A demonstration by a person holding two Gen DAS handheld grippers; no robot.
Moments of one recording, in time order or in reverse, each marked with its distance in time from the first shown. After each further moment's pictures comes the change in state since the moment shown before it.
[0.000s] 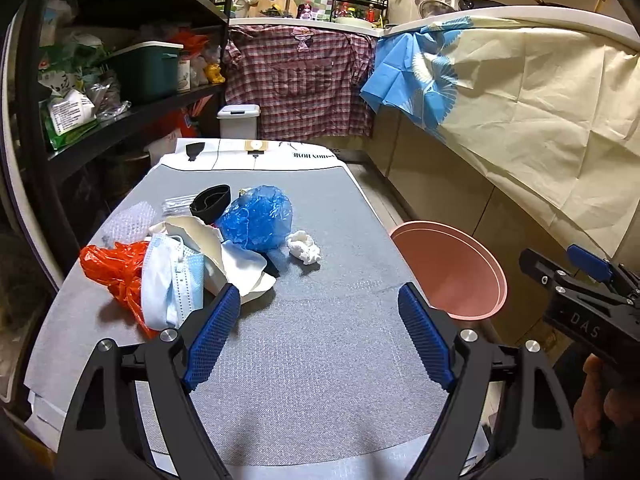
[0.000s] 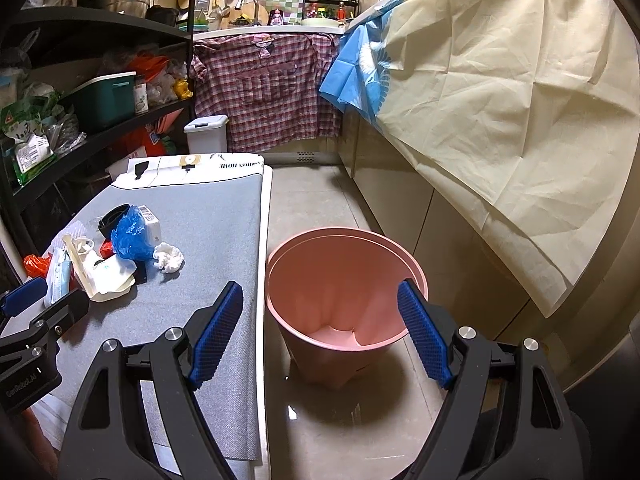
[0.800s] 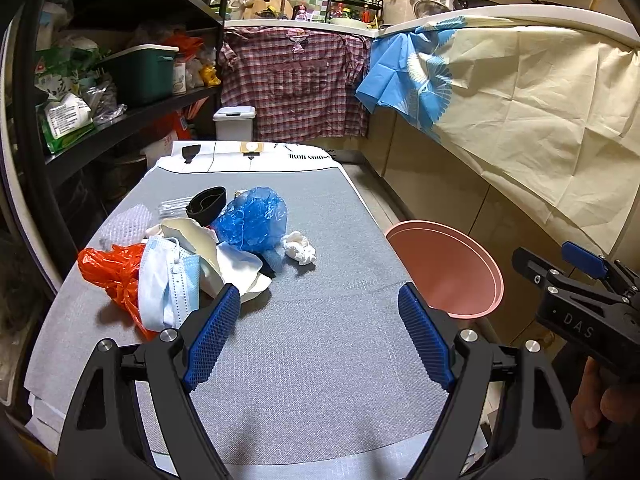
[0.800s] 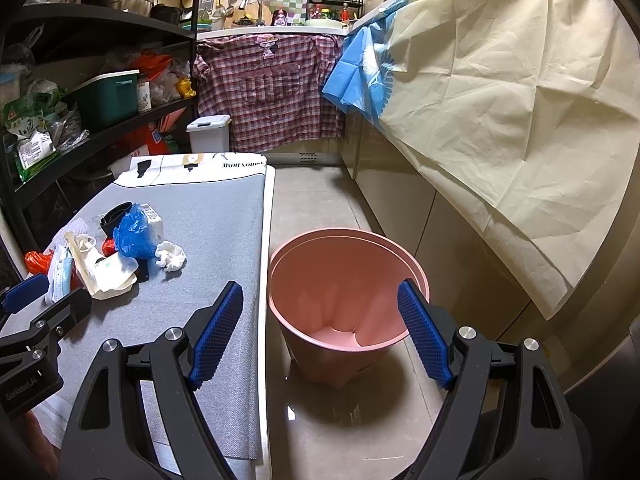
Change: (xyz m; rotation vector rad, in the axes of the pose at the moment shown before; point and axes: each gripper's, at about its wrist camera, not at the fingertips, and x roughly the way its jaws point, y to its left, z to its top) left arm -0.001 -0.006 0.000 0.012 -0.002 -0.009; right arm -0.001 0.002 0.000 -0.009 -0.002 0.007
